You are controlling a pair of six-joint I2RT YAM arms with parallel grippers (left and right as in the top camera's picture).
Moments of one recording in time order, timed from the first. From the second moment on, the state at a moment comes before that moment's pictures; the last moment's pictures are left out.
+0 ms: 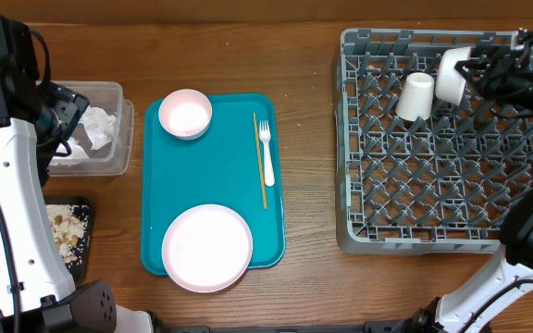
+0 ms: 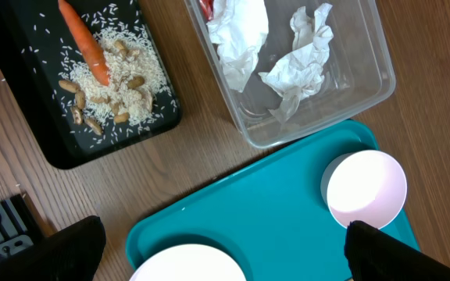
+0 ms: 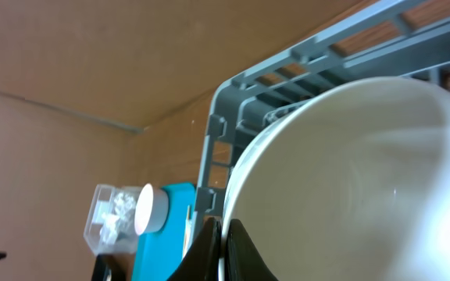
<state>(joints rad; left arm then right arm) 0.24 1.65 2.00 -1.62 -0.20 -0.94 -0.50 2.05 1.69 -0.63 -1.10 0.10</state>
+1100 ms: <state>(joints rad) 0.24 1.65 2.00 -1.62 -0.20 -0.94 -0.52 2.05 1.69 -0.62 -1.08 0.20</state>
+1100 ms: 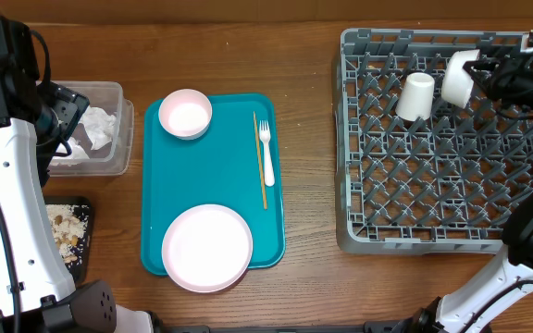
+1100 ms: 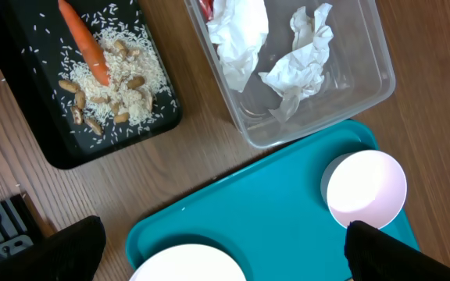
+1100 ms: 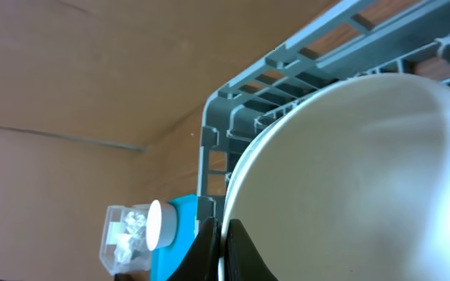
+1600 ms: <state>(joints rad) 0.24 1.65 2.00 -1.62 -0.20 -0.94 -0.52 2.06 1.69 -0.52 -1.17 0.33</state>
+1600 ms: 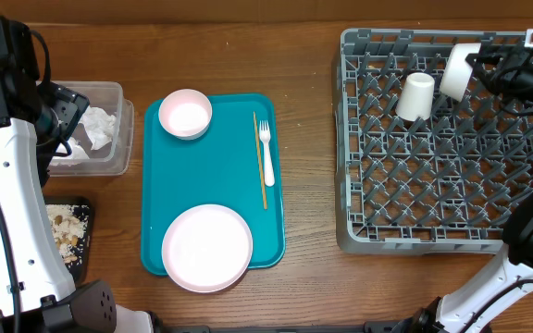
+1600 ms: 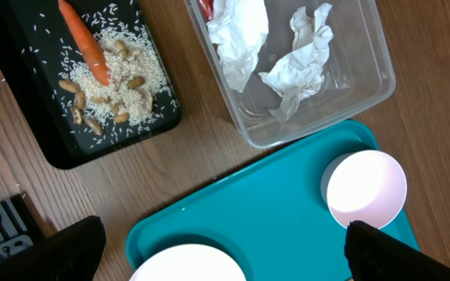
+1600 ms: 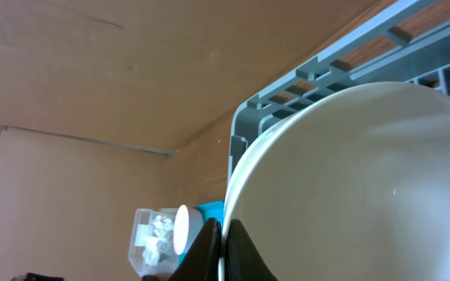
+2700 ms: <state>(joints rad) 0.24 1.65 2.00 -1.62 -0.20 -0.94 -0.60 2.03 1.73 -0.83 -0.88 0.39</state>
